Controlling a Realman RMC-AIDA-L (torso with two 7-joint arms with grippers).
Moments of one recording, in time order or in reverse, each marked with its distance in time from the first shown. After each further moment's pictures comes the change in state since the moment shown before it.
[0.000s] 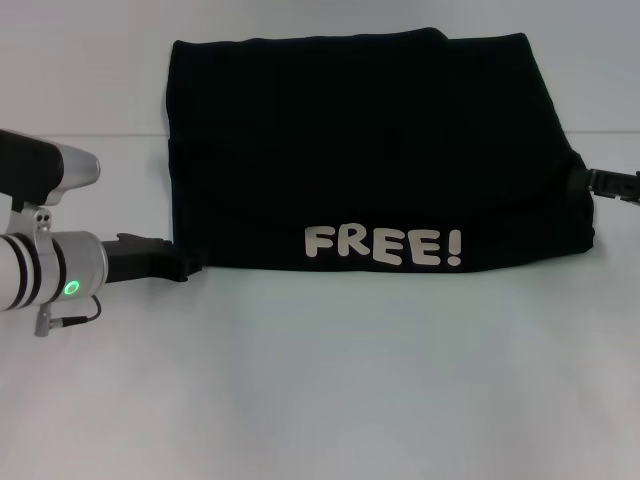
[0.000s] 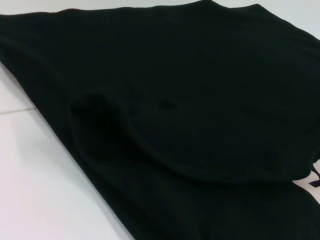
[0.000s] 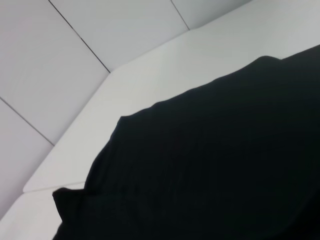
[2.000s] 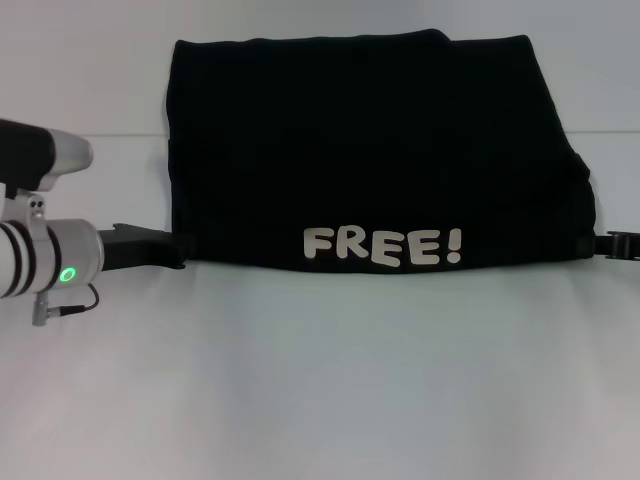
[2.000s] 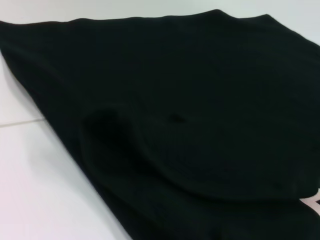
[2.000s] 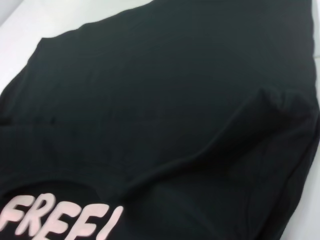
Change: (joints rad) left arm -0.012 0.012 -0.001 0.008 0.001 0.008 -0.048; right arm 0.046 0.022 -0.054 0.073 -0.213 0.221 0.031
